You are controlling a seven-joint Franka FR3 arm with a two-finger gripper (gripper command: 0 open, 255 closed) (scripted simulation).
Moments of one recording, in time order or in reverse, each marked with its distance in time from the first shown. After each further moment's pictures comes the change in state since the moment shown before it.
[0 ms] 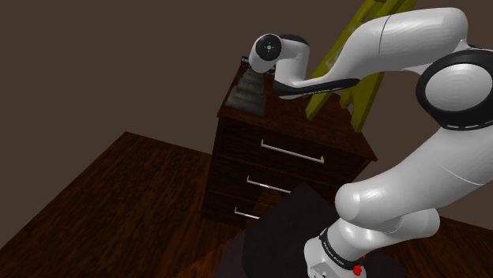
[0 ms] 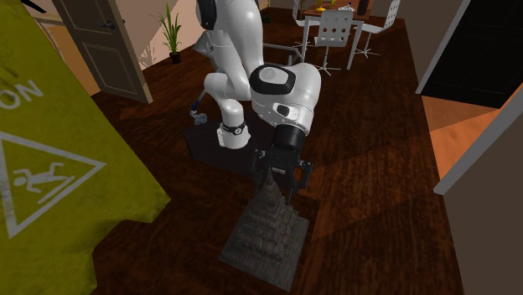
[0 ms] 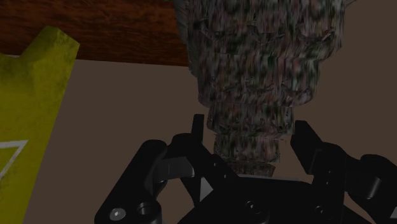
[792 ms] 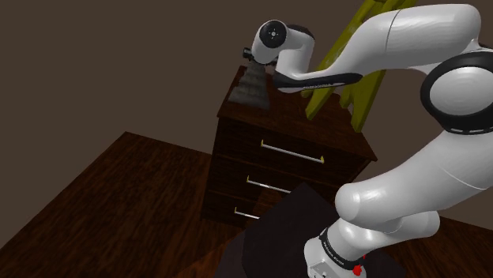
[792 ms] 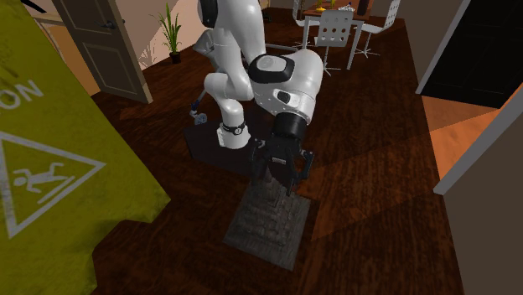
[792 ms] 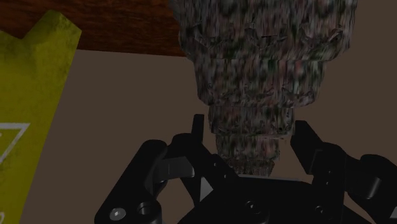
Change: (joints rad) arm 0.000 -0.040 -0.011 0.029 0.115 0.005 -0.118
